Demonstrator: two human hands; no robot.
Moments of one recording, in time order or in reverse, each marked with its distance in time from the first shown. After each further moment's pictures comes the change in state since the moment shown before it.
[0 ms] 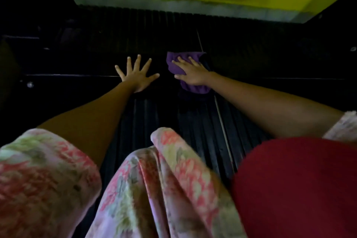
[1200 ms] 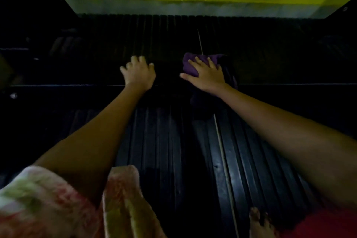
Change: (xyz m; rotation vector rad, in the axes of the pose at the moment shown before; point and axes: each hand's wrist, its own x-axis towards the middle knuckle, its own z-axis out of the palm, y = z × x) left_hand 0.026 0.079 -0.001 0.005 0.357 -0.164; right_hand -0.002 0.080 0.010 0.129 0.237 0.154
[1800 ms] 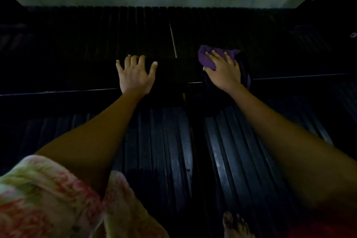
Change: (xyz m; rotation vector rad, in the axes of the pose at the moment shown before) left_hand 0.006 0.081 0.064 0.011 0.123 0.174; right_hand -0.013 0.135 -0.016 0.019 0.188 0.193
